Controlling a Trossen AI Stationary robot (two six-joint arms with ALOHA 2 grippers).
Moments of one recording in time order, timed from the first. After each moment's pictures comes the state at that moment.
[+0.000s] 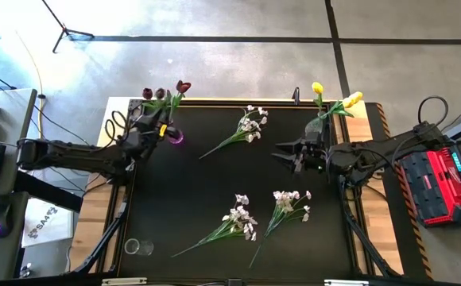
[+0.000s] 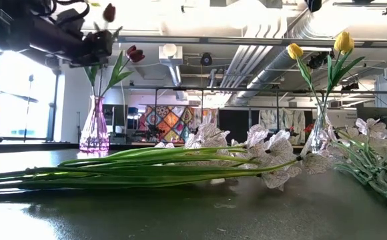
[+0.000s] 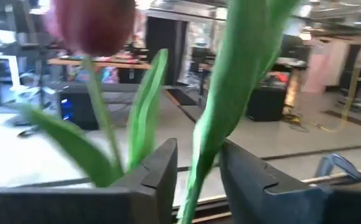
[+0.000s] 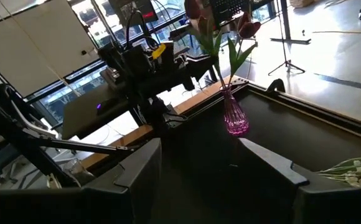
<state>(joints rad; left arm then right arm) 0.15 0.84 0.23 0.73 -1.10 0.00 0.33 0.97 0.90 -0.12 0.62 0.52</state>
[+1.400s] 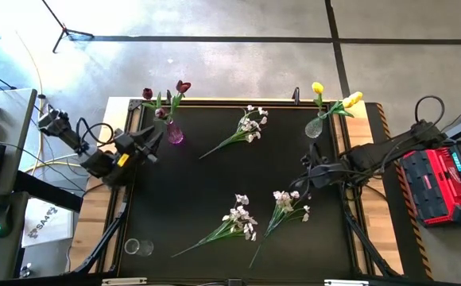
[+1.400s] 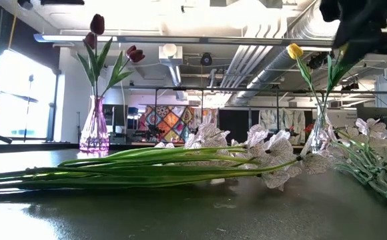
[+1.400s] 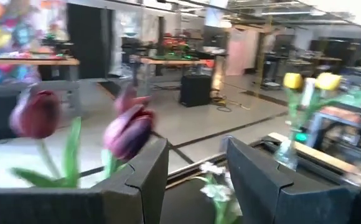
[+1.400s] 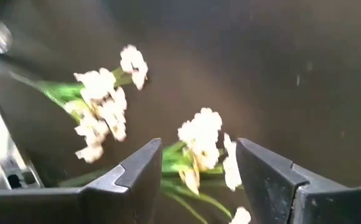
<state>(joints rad) -0.65 0.73 0.49 0.74 -1.57 0.40 0.38 0.99 0.88 -0.90 0.26 1.16</state>
